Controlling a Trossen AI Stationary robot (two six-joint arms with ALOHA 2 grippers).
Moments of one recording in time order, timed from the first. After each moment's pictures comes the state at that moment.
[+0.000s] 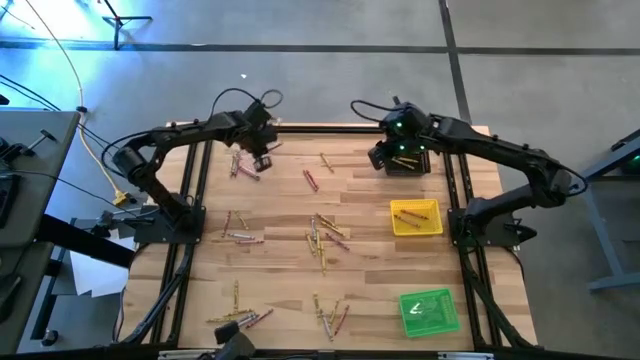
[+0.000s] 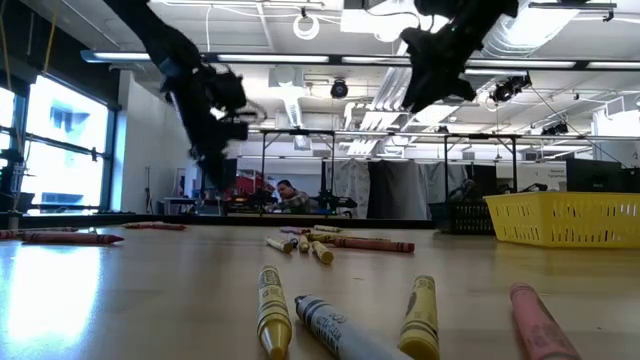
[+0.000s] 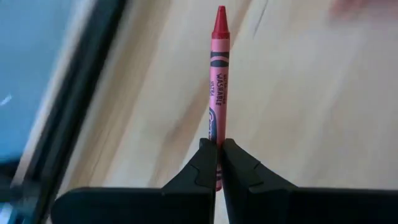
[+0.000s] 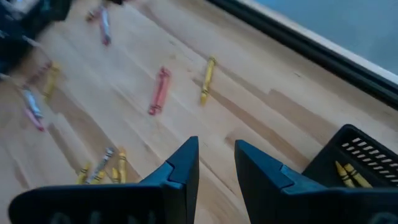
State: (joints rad) left arm 0.79 1.60 1.01 -0.56 0.05 0.39; right arm -0.49 1.31 1.18 -0.72 -0.03 0.40
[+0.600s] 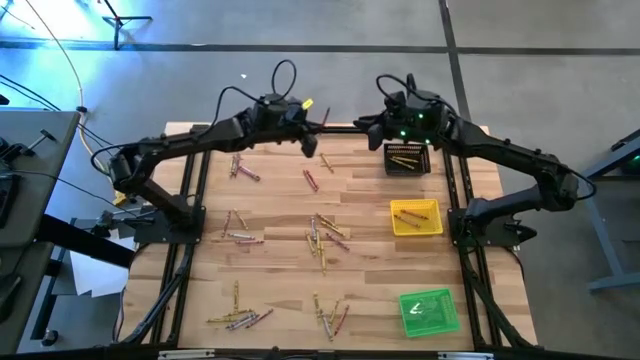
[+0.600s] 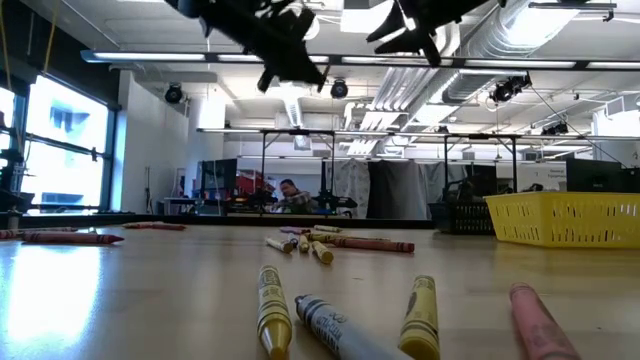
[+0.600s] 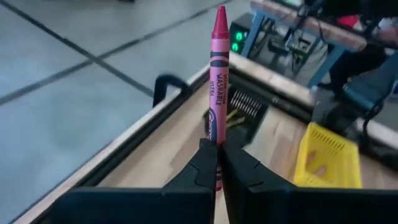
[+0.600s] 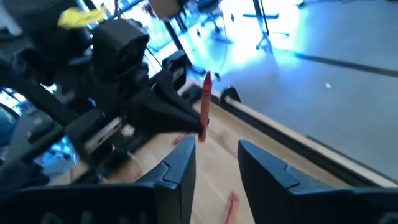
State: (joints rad) left arm 0.46 1.52 1.24 -0.10 0.01 -0.21; right arm -0.46 1.25 1.18 -0.23 -0.04 0.43
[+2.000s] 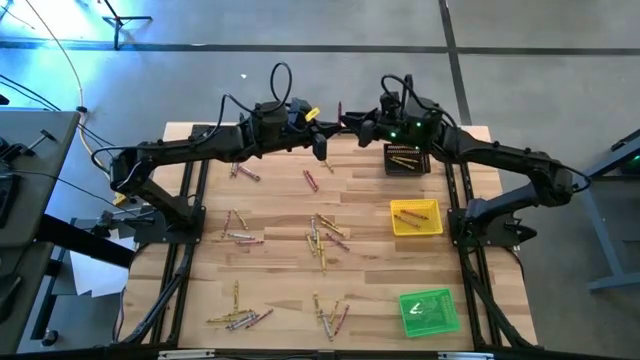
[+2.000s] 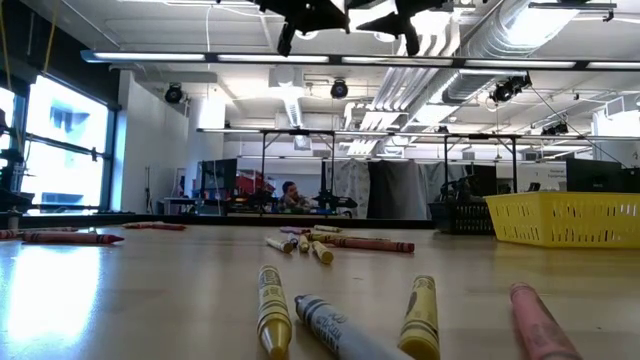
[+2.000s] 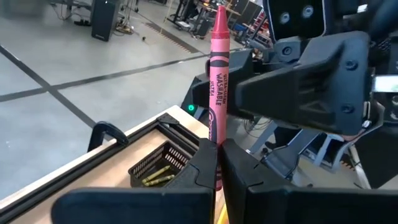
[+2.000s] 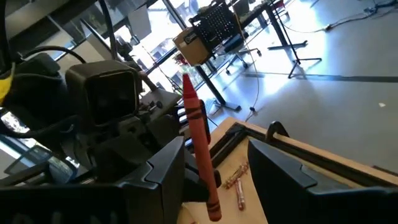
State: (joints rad) left arm 0.29 1.52 1.33 0.04 -0.09 -0.44; right arm -0.36 1.30 1.18 0.04 0.05 0.61
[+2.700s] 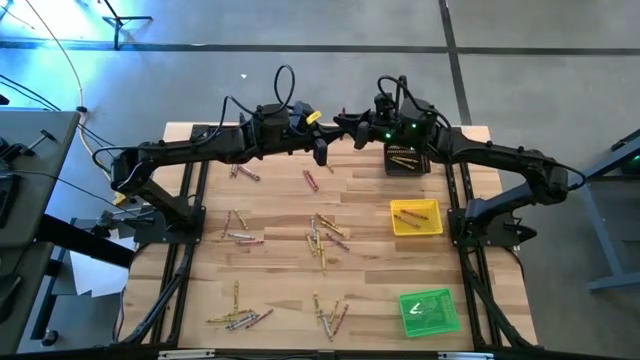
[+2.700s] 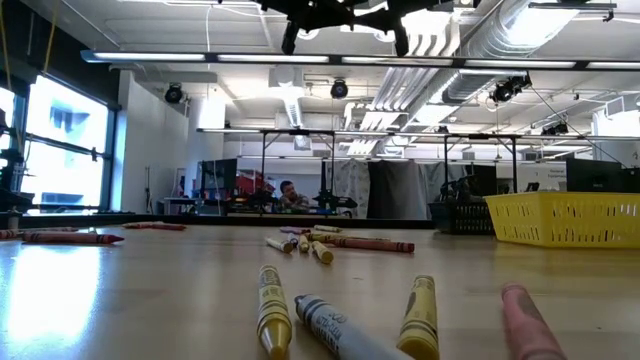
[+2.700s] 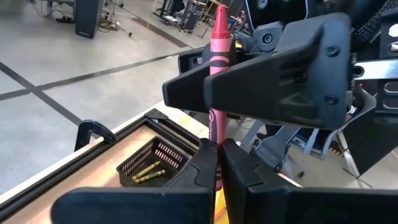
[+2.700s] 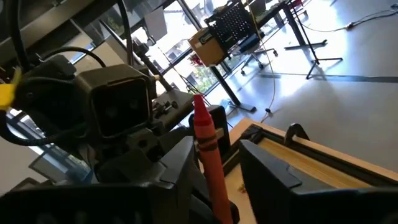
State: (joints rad) left arm 0.28 1.53 1.33 0.05 -0.05 -0.41; right arm -0.35 1.34 1.18 0.12 0.01 0.62
